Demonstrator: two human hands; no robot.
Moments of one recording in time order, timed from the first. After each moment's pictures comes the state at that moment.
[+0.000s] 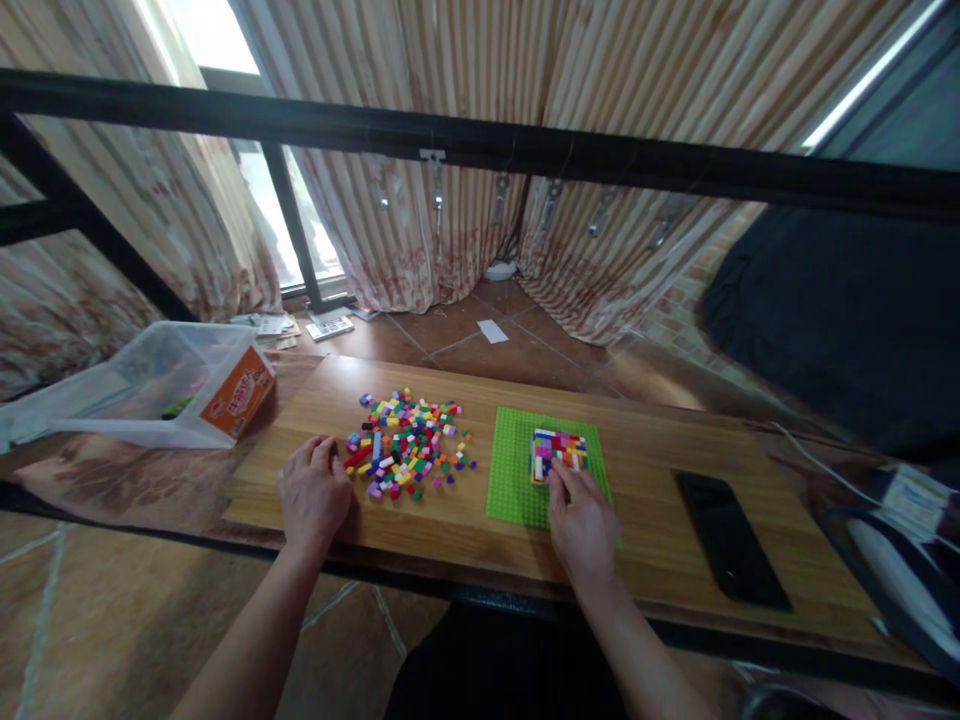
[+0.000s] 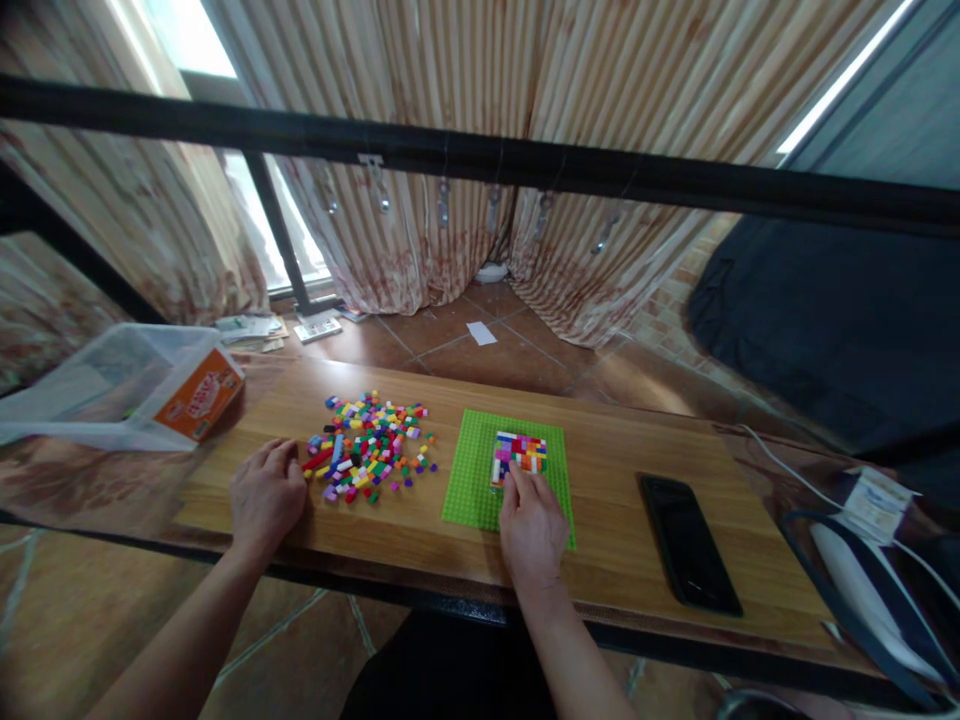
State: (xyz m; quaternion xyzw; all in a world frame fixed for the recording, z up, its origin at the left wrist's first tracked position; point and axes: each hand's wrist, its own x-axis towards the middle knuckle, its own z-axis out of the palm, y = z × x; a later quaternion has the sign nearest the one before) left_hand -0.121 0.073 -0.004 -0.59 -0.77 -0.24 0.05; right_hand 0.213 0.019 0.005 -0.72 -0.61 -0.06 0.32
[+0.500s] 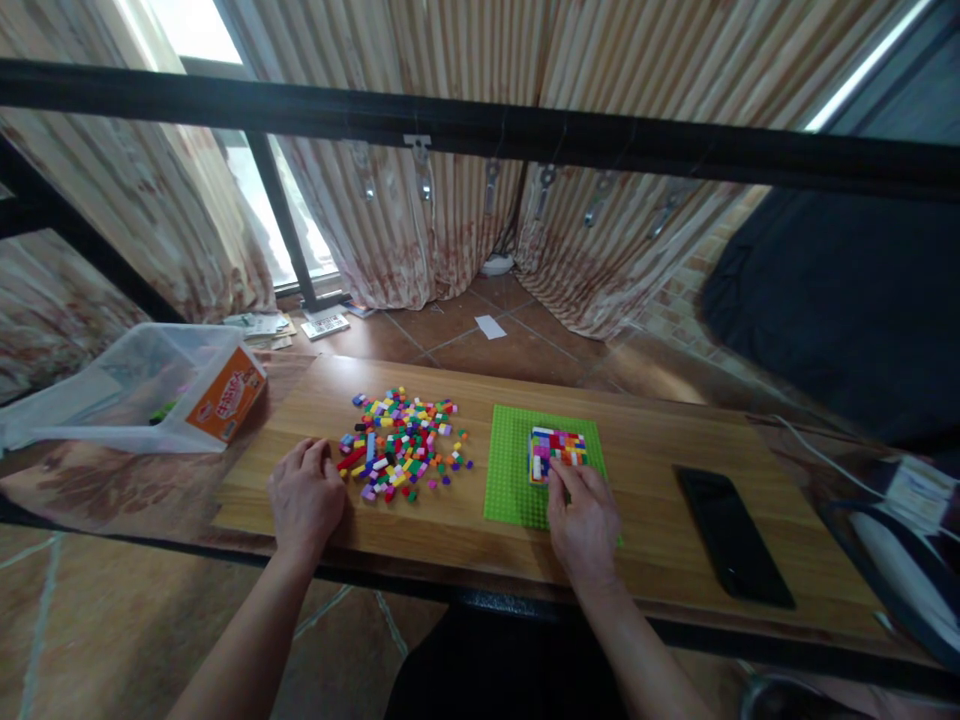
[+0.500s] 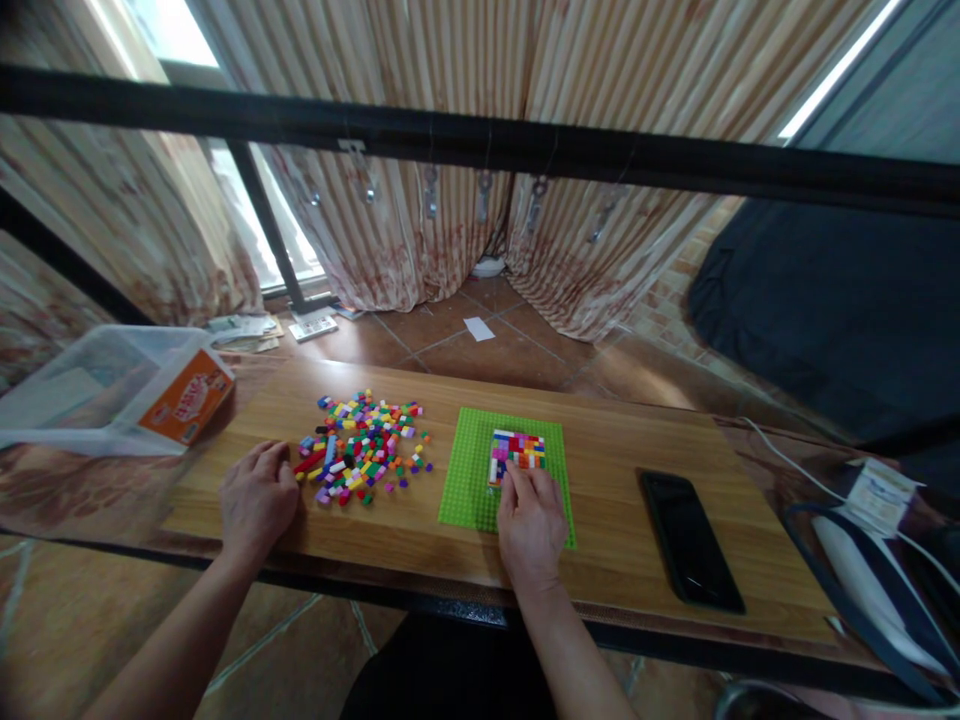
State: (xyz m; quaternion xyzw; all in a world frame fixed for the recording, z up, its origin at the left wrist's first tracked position) left_hand -0.122 0.074 -0.005 -0.59 -0.77 -0.24 0.06; right_hand 0.217 0.020 0.002 -0.70 -0.62 -0.07 0.35
